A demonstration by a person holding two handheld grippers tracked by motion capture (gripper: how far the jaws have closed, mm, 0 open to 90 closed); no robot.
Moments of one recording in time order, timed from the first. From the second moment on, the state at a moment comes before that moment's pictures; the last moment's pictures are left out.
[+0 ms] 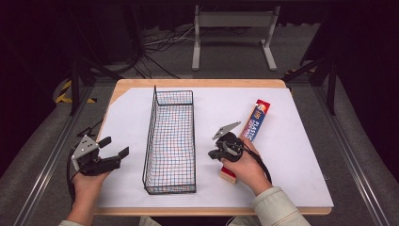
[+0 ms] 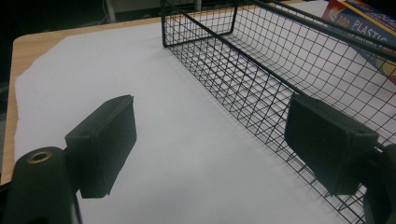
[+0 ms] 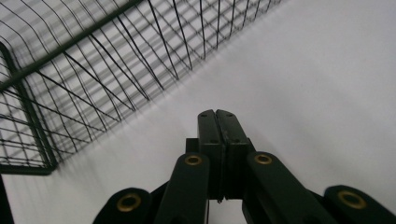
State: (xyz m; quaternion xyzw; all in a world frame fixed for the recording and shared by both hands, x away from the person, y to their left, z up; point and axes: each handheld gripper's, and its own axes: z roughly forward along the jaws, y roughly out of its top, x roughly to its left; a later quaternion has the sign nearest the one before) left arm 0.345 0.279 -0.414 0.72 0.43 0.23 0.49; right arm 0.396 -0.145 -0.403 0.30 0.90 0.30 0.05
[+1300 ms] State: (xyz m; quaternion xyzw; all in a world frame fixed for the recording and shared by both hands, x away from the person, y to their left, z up) left arm 0.344 0.283 -0.412 0.71 0.43 0.23 0.50; right arm 0.377 -0.166 -0.403 0.33 0.93 0.13 0.05
